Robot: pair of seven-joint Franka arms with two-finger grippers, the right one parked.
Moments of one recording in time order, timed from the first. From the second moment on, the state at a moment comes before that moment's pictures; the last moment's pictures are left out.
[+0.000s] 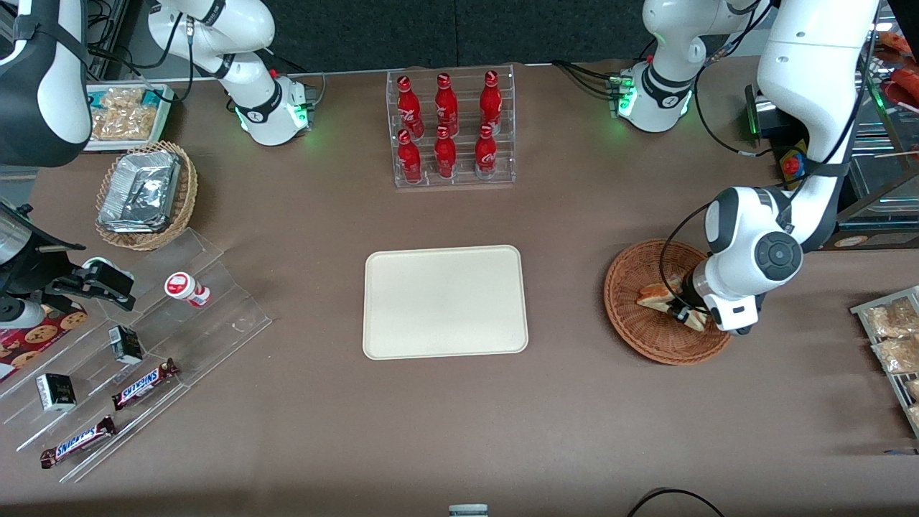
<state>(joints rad) 0.03 0.38 -0.15 -2.01 0.02 2.29 -1.12</state>
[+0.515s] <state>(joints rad) 0.01 0.35 -0.35 -1.72 0.02 2.00 -1.12</state>
